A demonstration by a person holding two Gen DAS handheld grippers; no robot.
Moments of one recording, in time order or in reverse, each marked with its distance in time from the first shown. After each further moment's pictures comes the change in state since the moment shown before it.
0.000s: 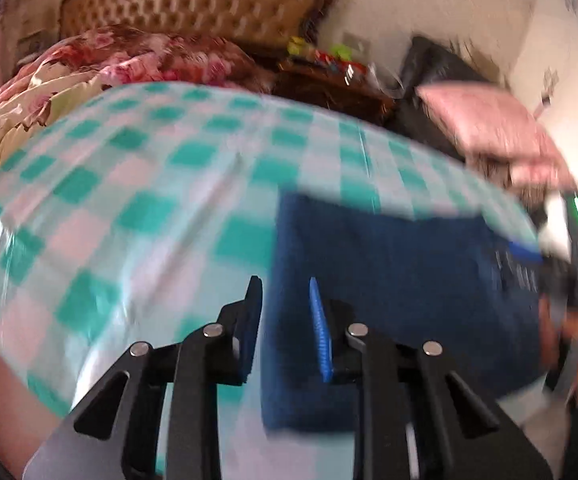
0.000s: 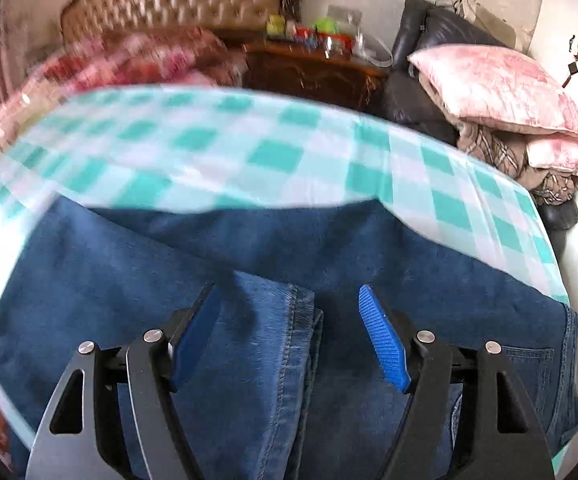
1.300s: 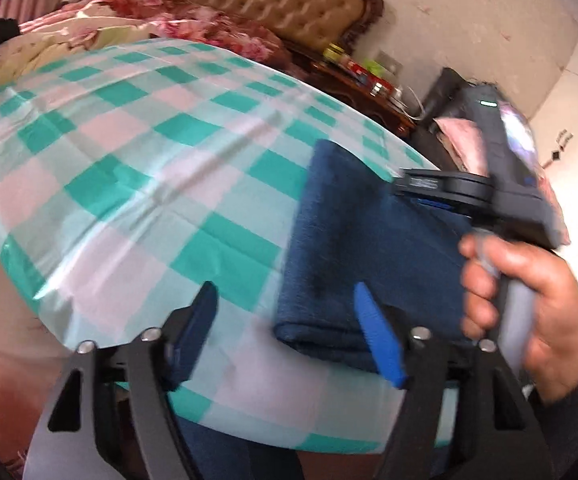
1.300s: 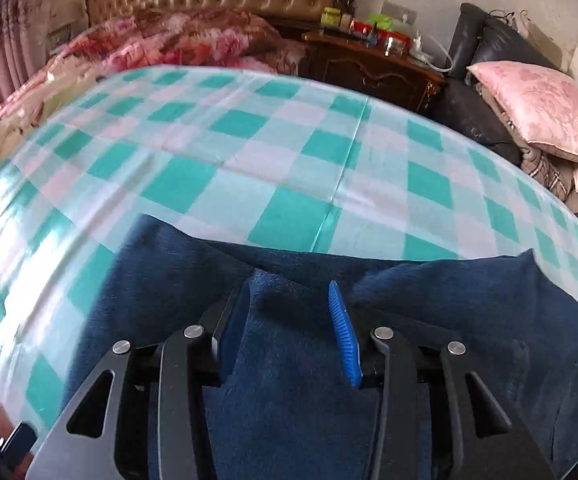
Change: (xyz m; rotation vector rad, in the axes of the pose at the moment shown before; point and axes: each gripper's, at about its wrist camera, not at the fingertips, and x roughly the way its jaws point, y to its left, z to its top) left arm -0.007 0.037 -0.056 -0.261 -0.014 -0.098; right arm 0.009 0.145 0.038 -0.044 -0.010 0.101
